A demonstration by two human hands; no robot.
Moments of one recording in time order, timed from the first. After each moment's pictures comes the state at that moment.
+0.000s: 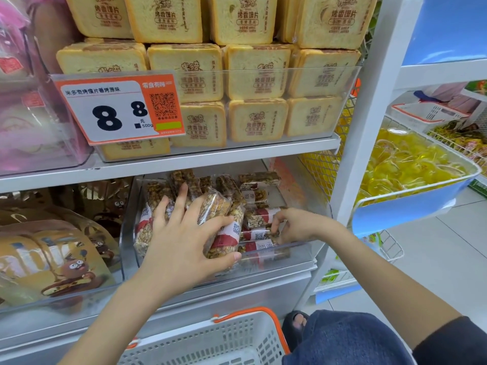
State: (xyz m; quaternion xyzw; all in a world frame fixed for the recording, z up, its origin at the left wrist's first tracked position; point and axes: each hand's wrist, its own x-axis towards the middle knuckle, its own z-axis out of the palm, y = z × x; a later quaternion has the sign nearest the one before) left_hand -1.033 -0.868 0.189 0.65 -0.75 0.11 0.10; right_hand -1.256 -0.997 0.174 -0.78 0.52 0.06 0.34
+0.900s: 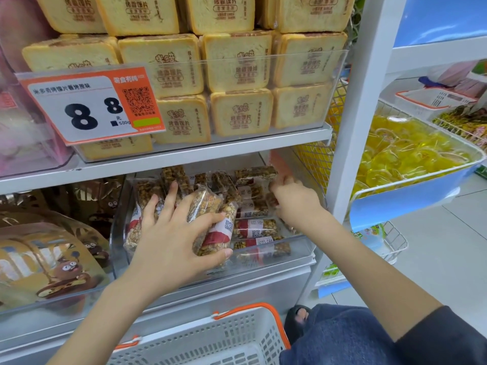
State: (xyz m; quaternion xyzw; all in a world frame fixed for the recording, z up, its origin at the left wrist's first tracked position) left_hand -1.035 -0.867 0.192 0.66 -0.74 0.10 0.10; right_hand -1.241 -0.994 0.190 -0.81 0.58 0.05 0.00
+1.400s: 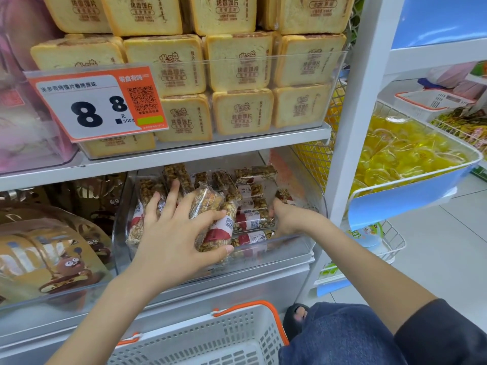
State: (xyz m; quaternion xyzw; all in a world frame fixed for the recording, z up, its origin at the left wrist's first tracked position) left_hand -1.035 -0.867 0.192 0.66 -0.74 0.09 0.10; right_hand -1.243 -1.001 0.165 -0.75 0.58 0.12 0.31
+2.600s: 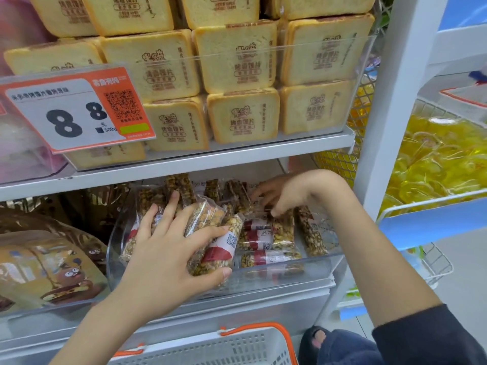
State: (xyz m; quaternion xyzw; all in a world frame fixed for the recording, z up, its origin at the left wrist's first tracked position) left_hand -1.036 -0.865 0.193 0.68 -0.73 0.10 0.06; right_hand -1.224 -1.070 0.213 -0.83 0.41 0.17 0.33
